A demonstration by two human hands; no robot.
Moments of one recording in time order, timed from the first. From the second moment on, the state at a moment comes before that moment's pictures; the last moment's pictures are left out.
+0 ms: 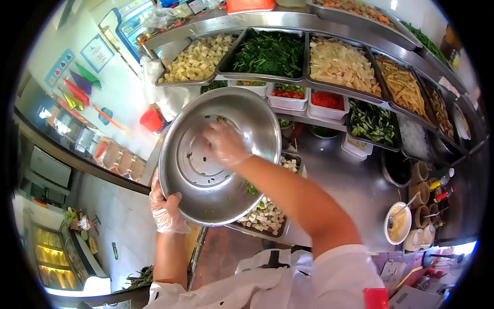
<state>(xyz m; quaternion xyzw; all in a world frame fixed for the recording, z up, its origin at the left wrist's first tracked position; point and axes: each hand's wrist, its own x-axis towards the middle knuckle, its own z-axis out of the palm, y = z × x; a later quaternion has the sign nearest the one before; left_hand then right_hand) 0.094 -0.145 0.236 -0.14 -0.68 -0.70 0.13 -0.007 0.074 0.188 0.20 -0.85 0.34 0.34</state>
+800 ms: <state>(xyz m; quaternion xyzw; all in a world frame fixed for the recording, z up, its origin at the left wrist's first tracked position) 0.100 -0.134 0.252 -0.15 -0.73 -0.65 0.11 -0.009 0.119 0.194 0.20 -0.83 0.32 0.41</state>
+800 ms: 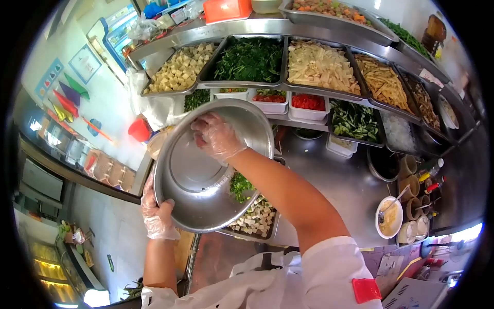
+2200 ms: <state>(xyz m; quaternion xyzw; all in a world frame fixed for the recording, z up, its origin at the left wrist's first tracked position) 0.072 -0.154 0.246 -0.21 -0.64 -0.73 0.10 0.073 0.083 0.084 0.31 -0.92 0.20 0.09</state>
